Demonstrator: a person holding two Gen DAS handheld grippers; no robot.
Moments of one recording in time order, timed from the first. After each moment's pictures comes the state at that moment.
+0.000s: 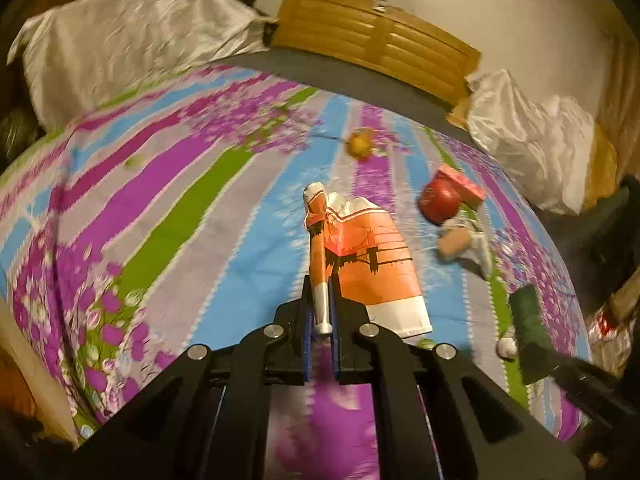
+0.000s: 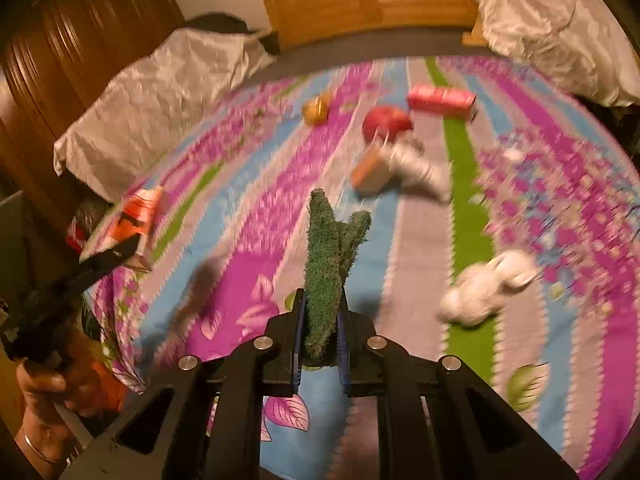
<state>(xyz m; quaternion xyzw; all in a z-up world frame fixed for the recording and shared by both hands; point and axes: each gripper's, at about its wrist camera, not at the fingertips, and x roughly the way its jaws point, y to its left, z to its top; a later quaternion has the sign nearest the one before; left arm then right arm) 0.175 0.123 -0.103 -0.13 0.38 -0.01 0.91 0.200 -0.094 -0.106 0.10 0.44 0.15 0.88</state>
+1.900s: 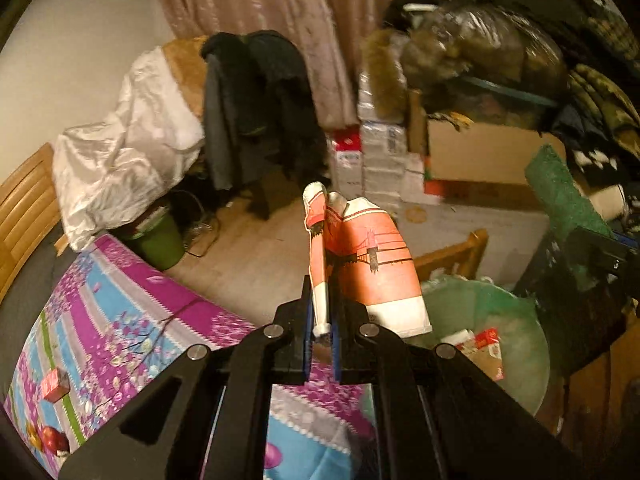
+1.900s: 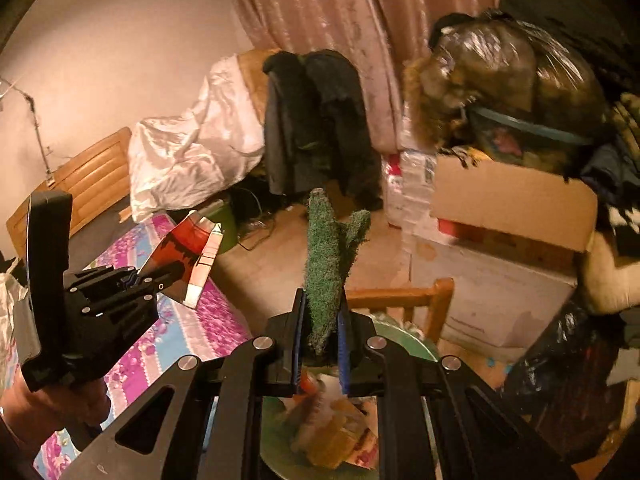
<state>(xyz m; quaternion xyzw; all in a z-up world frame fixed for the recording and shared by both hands) 0.003 -0.519 -0.019 0.26 0.24 -0.53 0.77 -0.201 -0.596 0.011 0.22 0.24 -0.39 0.86</state>
